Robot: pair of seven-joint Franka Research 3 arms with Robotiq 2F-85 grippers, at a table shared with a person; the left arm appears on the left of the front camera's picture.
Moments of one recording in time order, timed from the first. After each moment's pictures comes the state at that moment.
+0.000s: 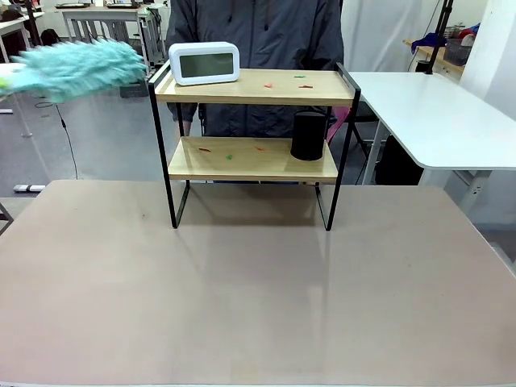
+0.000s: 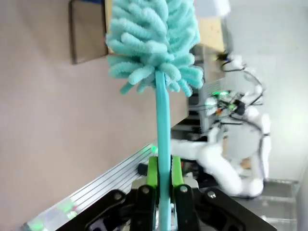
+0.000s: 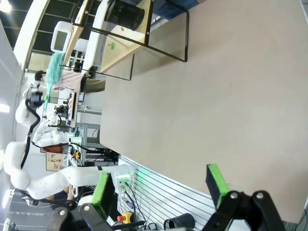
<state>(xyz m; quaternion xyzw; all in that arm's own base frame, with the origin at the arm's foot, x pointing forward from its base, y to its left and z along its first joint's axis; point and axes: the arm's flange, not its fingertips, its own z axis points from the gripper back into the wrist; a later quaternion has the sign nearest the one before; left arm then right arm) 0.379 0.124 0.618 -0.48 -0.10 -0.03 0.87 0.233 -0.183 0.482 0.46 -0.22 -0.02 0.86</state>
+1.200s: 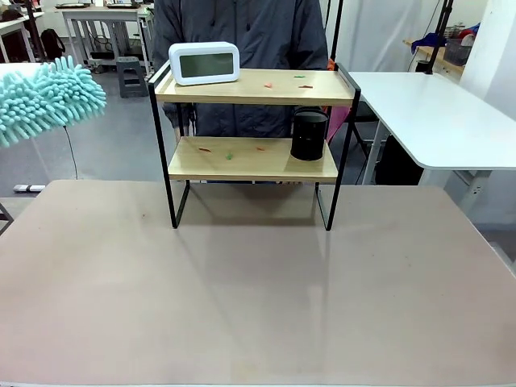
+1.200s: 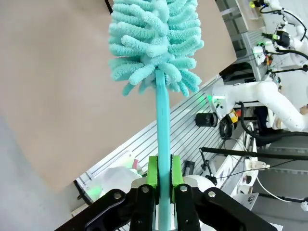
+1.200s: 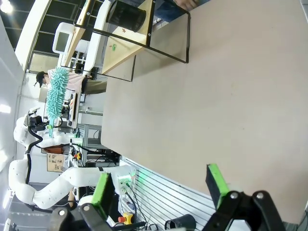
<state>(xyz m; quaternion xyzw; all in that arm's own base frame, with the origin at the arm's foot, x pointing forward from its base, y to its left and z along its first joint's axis) 0.264 0.181 0.606 -0.37 -0.11 -0.18 0.90 0.232 -0.183 0.482 0.46 -0.22 -0.03 0.86</state>
